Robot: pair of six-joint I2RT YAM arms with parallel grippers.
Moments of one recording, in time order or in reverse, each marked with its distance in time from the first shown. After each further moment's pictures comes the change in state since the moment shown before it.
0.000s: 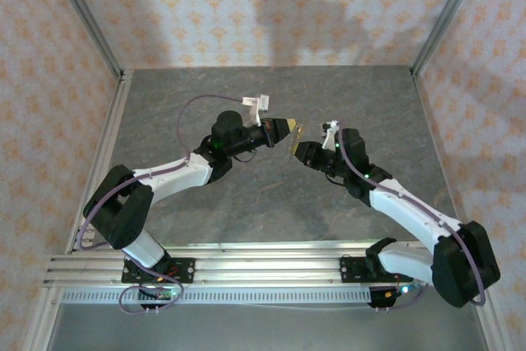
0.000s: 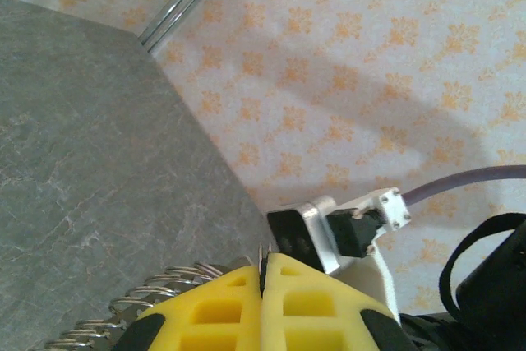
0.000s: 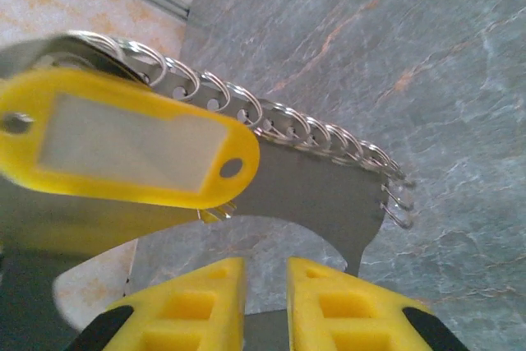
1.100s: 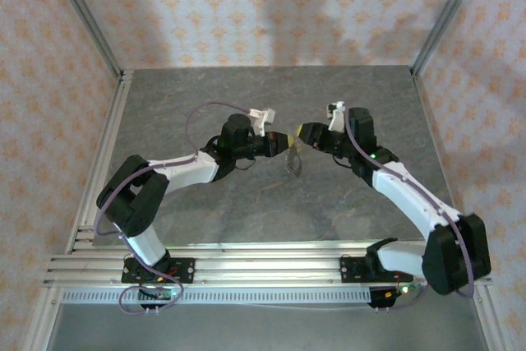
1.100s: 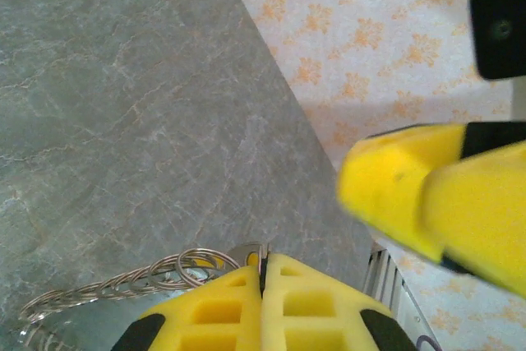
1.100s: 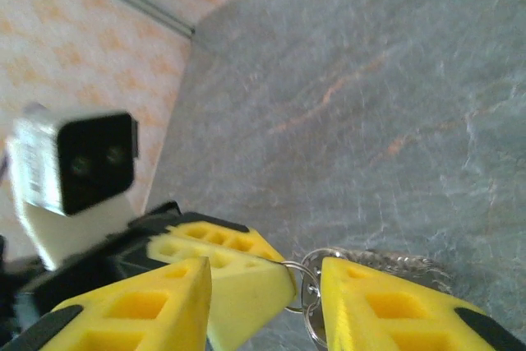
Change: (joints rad) left arm 0.023 0.100 0.000 -0.154 0.087 0.053; right arm -0.135 0.069 0.172 -0.097 -0.107 -0.119
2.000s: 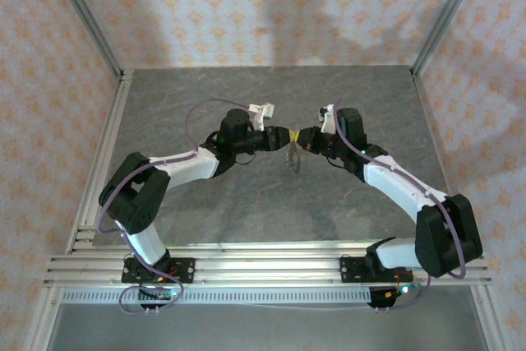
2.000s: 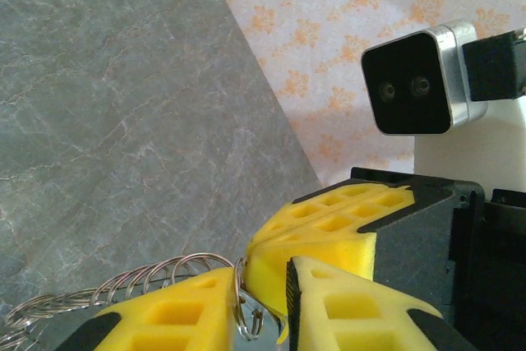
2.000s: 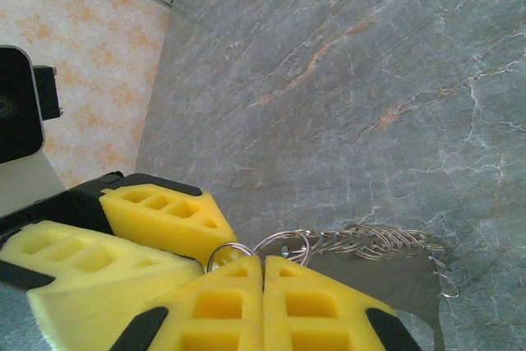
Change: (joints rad) left arm 0.023 0.034 0.042 0.006 0.040 -0.048; right arm 0.034 0.147 0.012 0.029 -0.026 -0.004
